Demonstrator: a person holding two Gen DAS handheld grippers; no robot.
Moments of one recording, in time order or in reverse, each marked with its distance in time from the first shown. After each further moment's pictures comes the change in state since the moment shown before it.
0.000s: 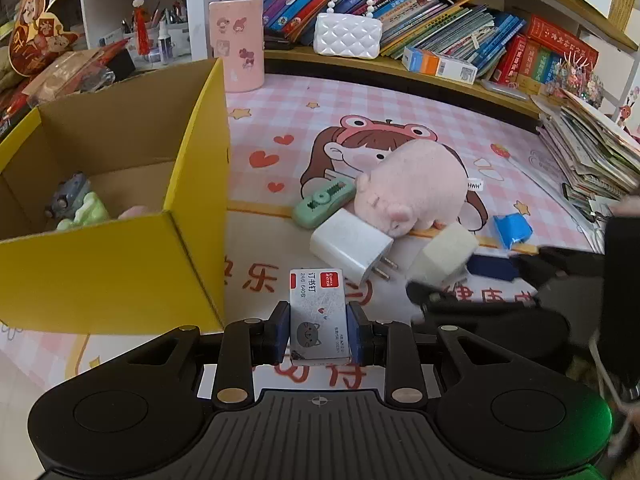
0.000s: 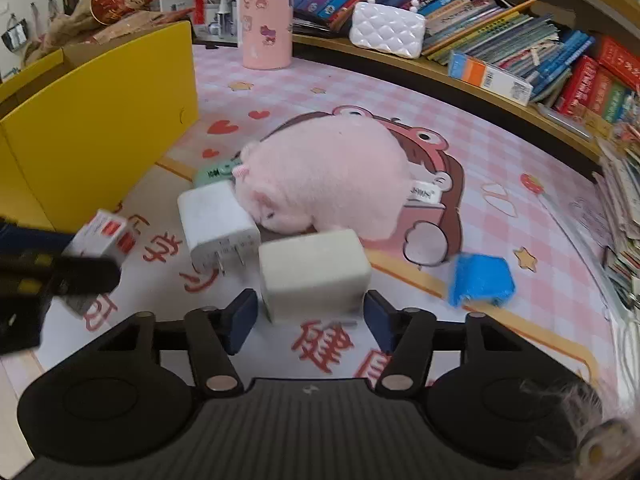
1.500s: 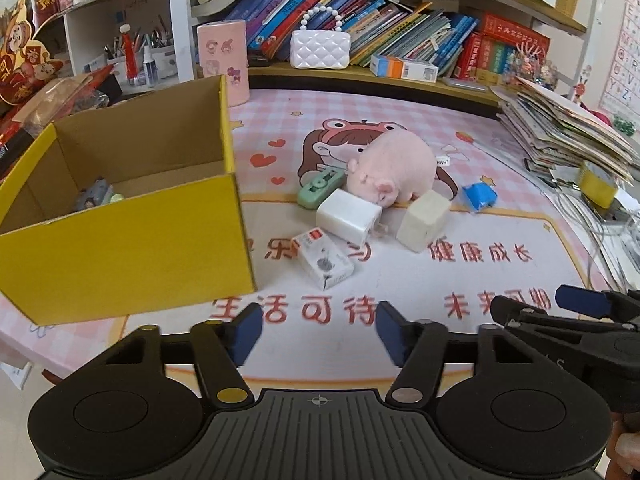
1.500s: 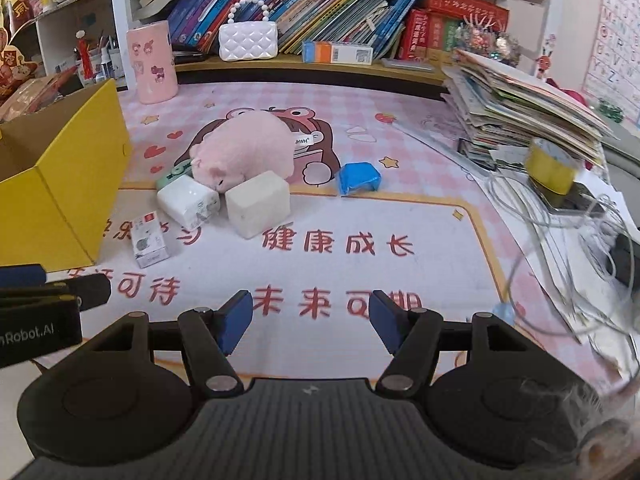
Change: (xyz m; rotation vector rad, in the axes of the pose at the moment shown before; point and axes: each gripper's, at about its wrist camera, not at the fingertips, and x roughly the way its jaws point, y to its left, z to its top) left arm -0.047 0.021 -0.031 0.105 -0.043 -0.064; right arm -0.112 0.043 -0.049 0.355 0.003 -0.300
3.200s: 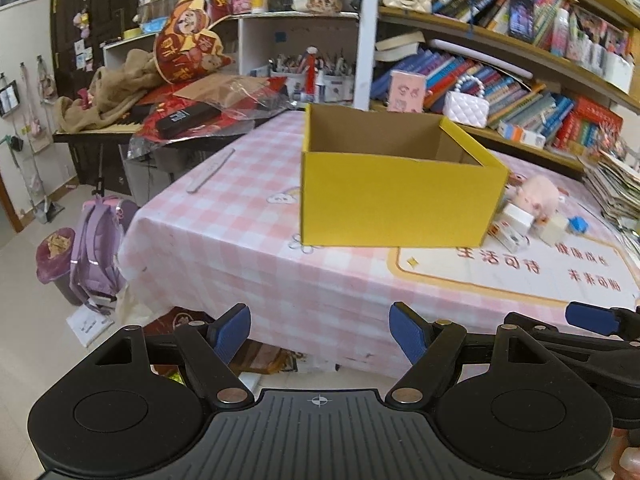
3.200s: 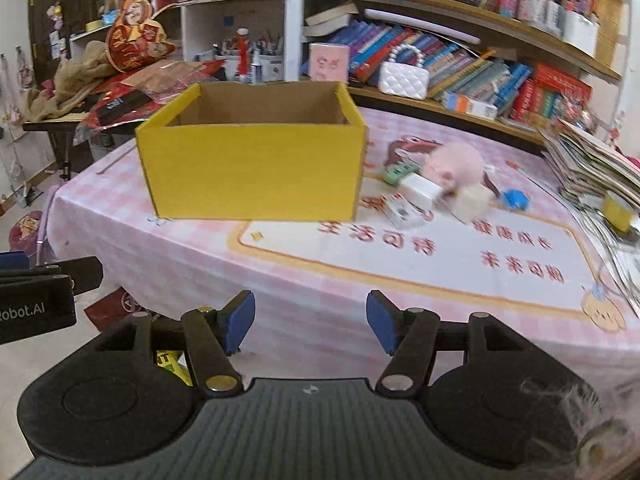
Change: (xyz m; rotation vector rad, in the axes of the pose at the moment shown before) left arm -0.153 0.184 -0.120 -0.167 -0.159 0.189; right arm -0.119 0.199 -0.093 -0.157 -0.119 0.148
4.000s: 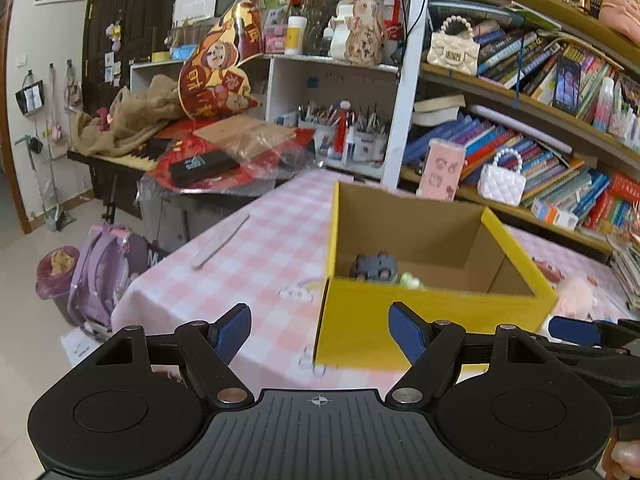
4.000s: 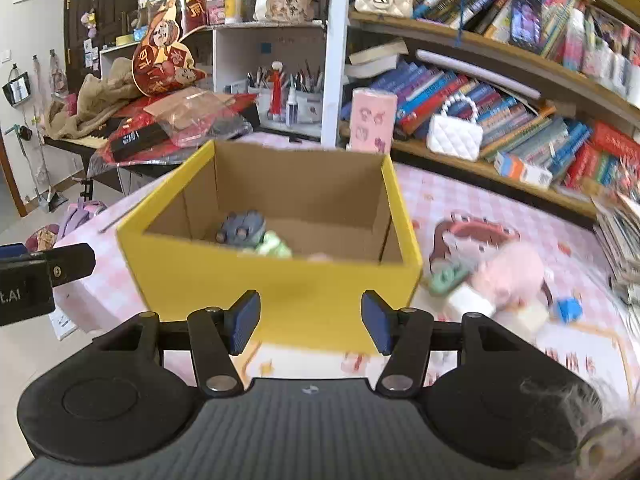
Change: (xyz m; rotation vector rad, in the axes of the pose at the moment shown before) left arm 0.045 0.017 0.075 -0.117 -0.131 0.053; right arm 0.073 0.008 0.104 -0.089 -0.074 0.106
